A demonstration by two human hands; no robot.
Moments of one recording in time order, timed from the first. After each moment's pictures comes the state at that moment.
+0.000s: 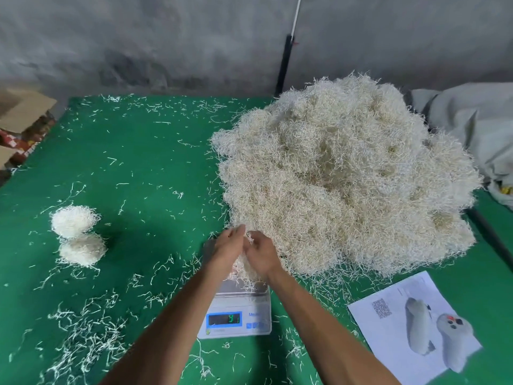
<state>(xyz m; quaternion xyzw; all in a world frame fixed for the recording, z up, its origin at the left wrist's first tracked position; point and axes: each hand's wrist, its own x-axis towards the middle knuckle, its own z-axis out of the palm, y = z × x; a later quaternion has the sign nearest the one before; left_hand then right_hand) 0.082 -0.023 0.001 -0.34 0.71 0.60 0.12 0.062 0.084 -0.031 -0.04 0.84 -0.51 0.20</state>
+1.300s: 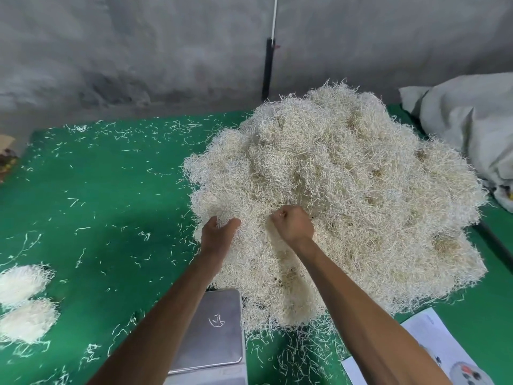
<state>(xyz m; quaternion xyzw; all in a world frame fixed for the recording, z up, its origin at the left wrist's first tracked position) -0.081 0.008 0.012 -0.31 0.73 0.61 0.00 -0.152 0.186 -0.002 0.00 0.94 -0.35 0.05</state>
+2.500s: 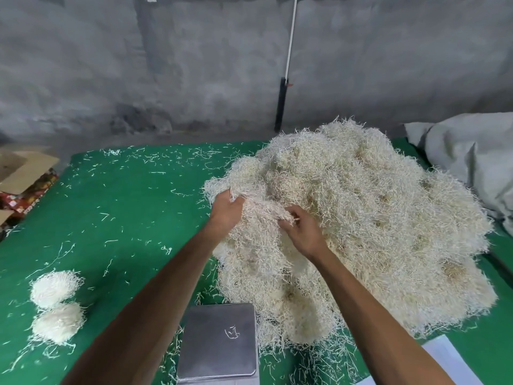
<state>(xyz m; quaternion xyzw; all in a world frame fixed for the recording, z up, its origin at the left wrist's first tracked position) -0.114 -0.024 0.113 -0.22 0.81 0.54 -0.03 -0.136 0.184 0.052 -0.11 0.87 -0.48 0.04</state>
